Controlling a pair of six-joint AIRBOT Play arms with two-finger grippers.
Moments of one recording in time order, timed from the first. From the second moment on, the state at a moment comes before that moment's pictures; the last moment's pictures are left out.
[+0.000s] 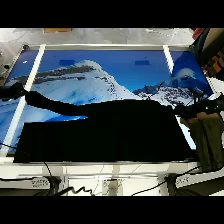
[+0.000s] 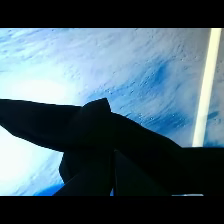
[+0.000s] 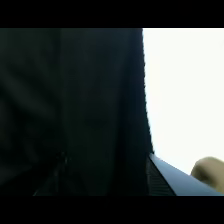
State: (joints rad) left arm 0.56 -1.53 1.48 0.96 -1.15 -1.14; right arm -0.49 -1.64 1.23 -1.10 1.21 1.04
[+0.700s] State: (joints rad) left arm 0.55 -1.53 1.48 0.96 -1.15 -1.14; right arm -0.49 -1.77 1.22 -0.75 1.20 0.87
